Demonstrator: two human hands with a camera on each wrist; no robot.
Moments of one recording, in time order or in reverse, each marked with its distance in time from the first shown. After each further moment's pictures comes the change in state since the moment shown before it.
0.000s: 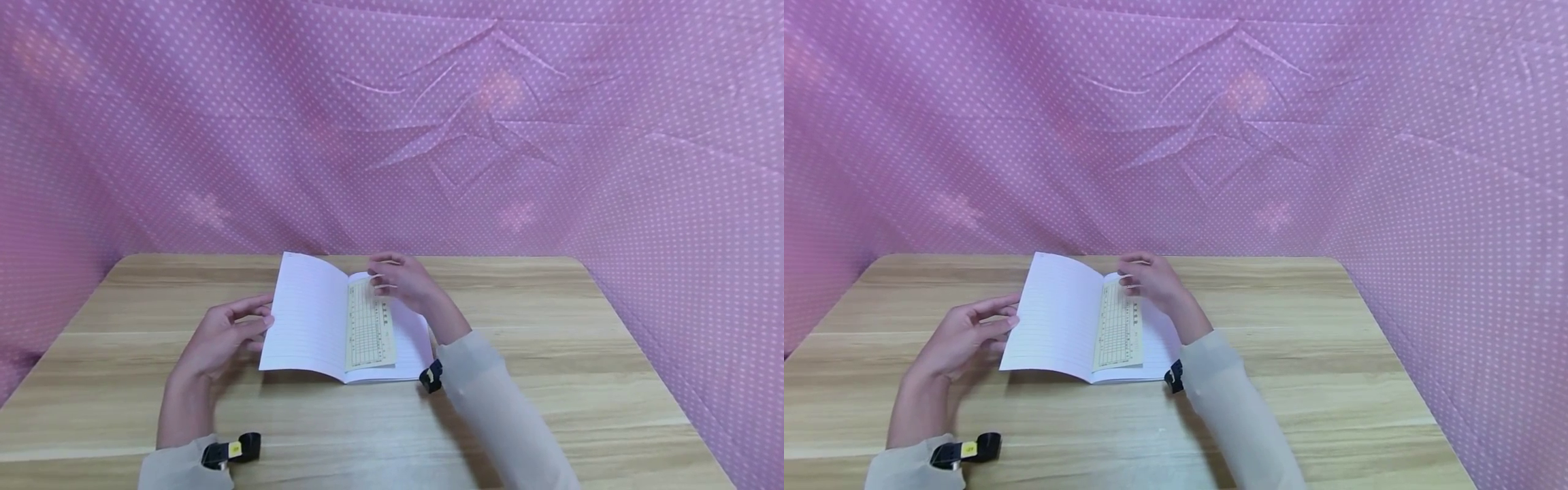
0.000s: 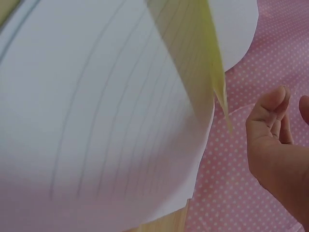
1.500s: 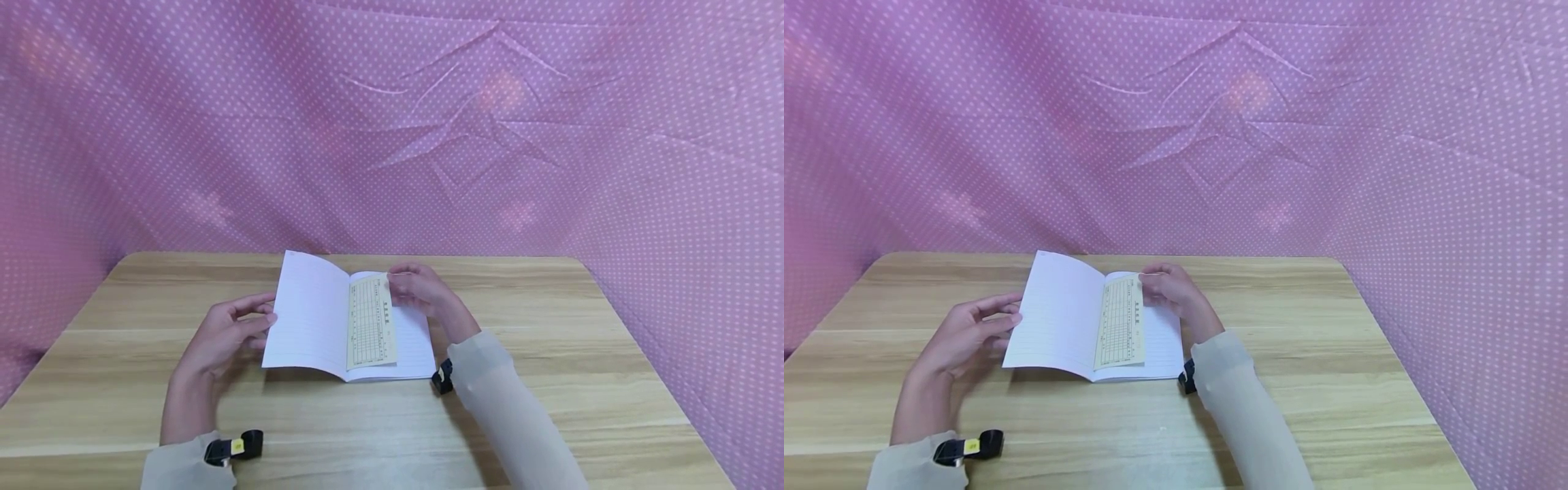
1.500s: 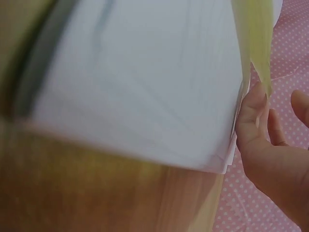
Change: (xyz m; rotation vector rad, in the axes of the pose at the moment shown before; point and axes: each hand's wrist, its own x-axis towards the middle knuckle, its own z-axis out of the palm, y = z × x) left_hand 0.000 0.000 0.001 -0.015 0.007 0.000; right_hand 0.004 0.024 -0.035 -0.054 0.058 0.097
